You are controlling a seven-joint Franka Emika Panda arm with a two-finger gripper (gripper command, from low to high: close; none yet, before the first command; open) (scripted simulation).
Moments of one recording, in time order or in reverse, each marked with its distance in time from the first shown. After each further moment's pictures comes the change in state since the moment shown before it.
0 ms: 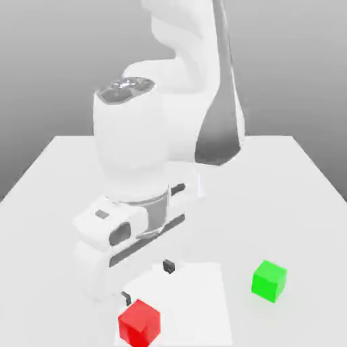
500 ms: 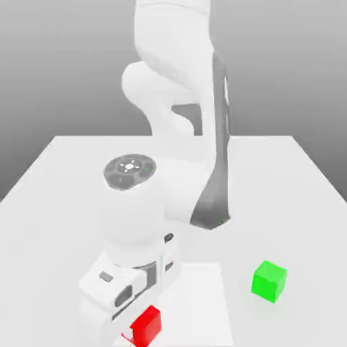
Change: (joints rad) arm -0.037 0.088 0.041 0.010 0.030 0.065 -0.046
